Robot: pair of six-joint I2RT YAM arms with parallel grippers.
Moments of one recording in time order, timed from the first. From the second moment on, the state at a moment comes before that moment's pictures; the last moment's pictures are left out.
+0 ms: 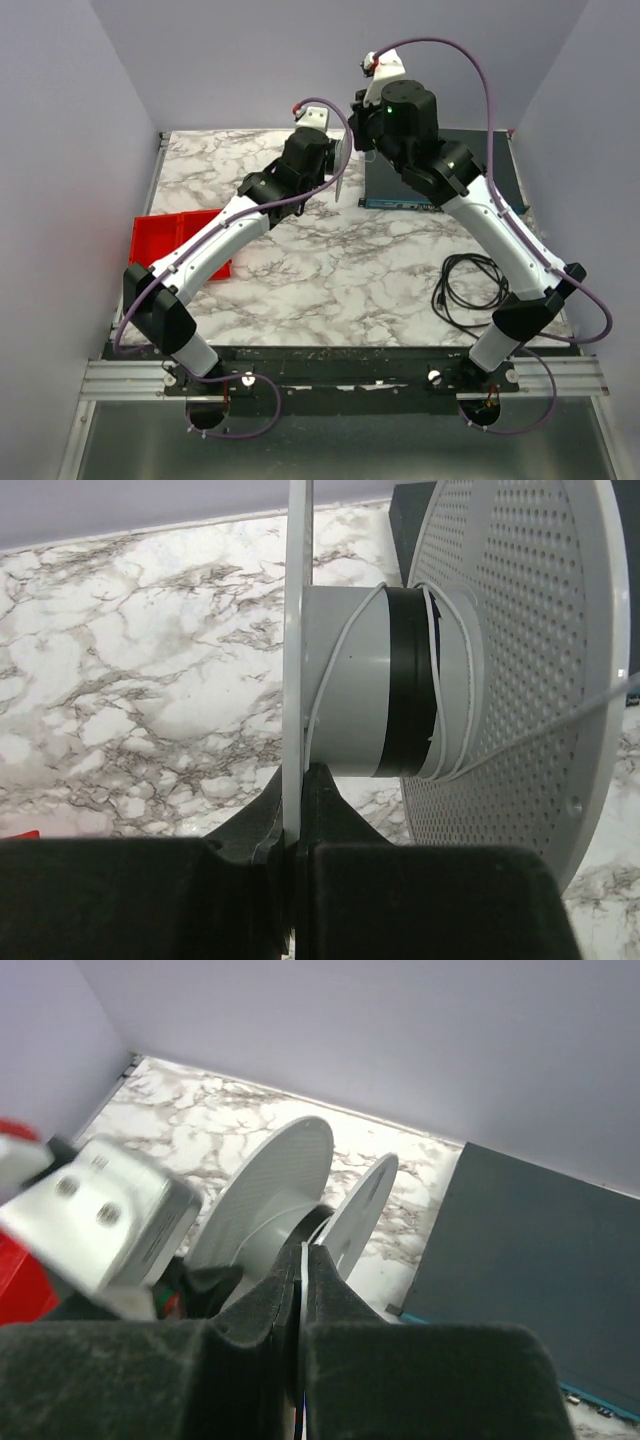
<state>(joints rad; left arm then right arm) -0.68 1.59 1.59 -0.45 -0.46 -0.27 0.77 1.65 2.03 -0.59 0.37 0.10</state>
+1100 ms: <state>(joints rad) -0.56 1.26 1.41 -0.35 0.15 -0.16 0.38 1.60 1.60 -0.42 -0.10 0.22</state>
